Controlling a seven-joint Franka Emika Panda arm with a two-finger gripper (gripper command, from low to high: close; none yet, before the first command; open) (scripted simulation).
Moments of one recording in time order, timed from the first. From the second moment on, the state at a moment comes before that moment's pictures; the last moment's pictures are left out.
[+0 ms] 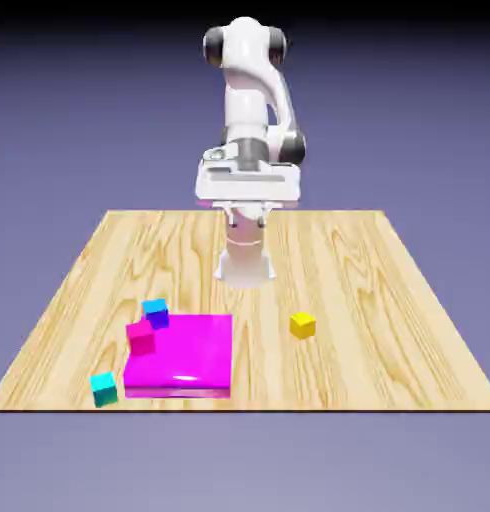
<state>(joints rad) 0.04 -0.53 0.01 -2.81 0.00 3.01 0.74</state>
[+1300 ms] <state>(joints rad) 0.27 0.01 -0.05 -2.67 0.02 2.51 0.81</state>
